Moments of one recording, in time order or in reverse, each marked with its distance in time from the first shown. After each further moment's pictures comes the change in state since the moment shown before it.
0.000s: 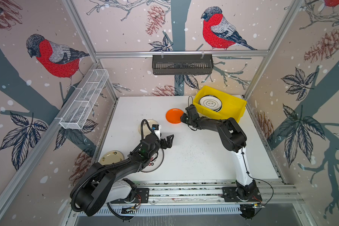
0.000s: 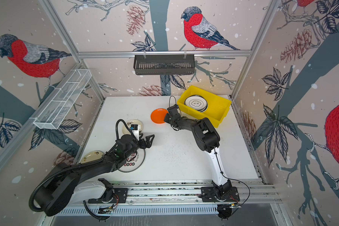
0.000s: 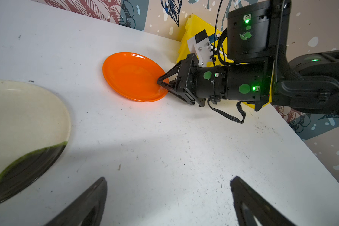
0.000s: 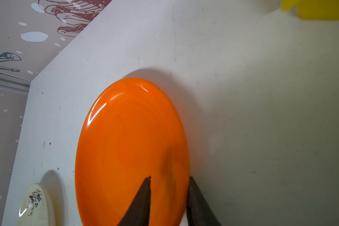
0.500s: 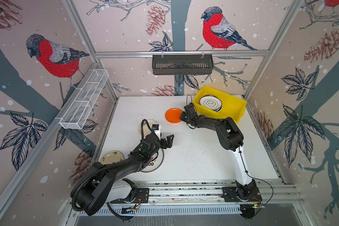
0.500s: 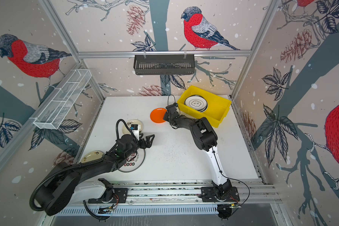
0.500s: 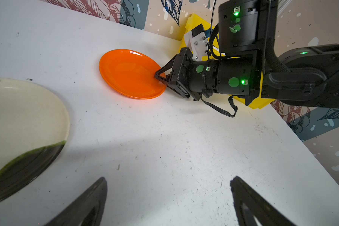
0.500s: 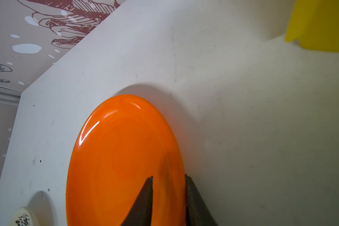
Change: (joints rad) left arm 0.002 0.009 0.002 0.001 0.001 -0.009; right arm 0.002 0.061 0.093 -0.037 0.056 0.004
